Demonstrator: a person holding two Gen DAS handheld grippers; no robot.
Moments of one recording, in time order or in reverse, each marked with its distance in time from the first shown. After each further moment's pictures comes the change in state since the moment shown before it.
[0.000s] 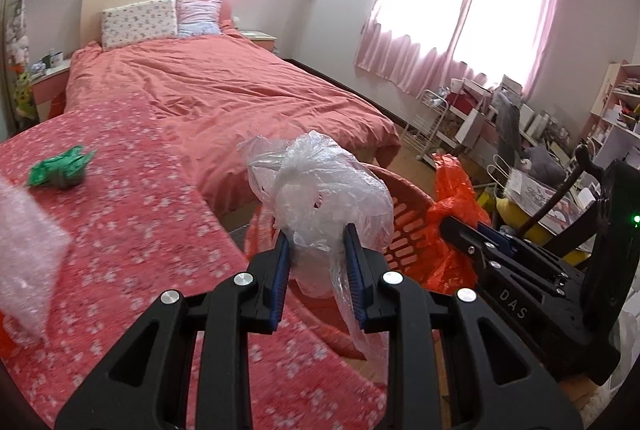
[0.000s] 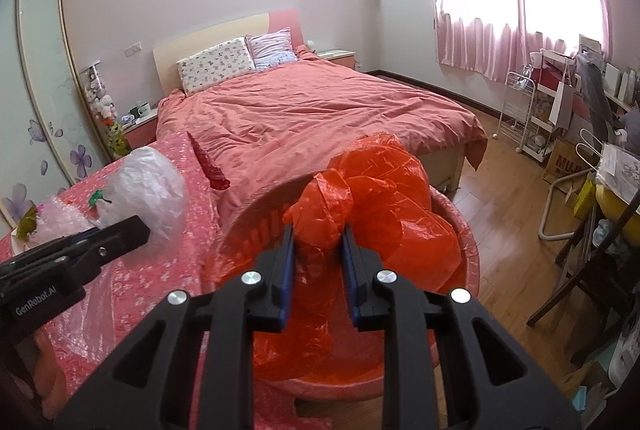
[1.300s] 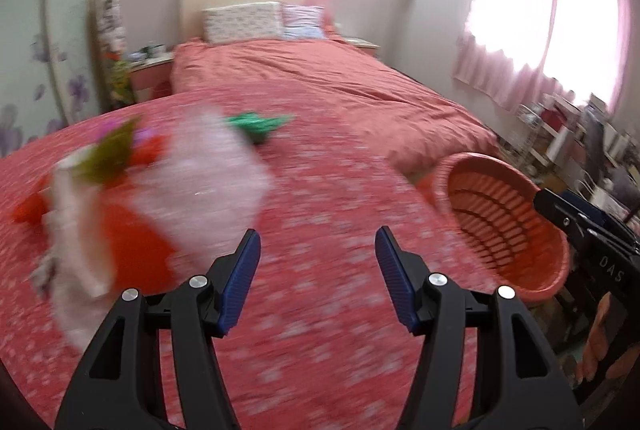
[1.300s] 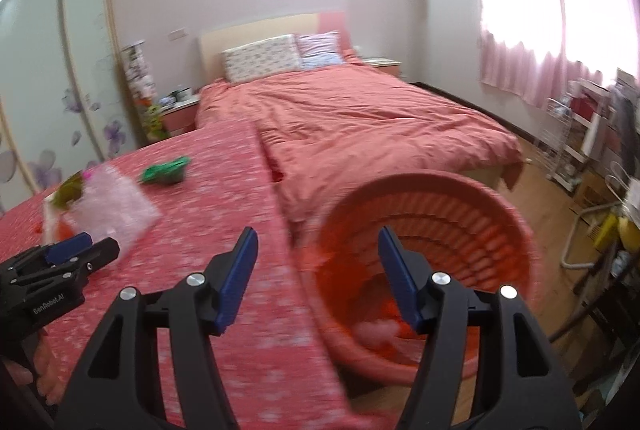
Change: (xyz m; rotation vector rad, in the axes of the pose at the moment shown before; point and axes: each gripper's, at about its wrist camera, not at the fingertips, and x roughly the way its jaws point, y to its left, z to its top) left arm -0.097 0.108 -0.042 -0.119 -0.033 0.387; right arm -0.015 0.094 -0.013 -0.131 -0.010 0.130
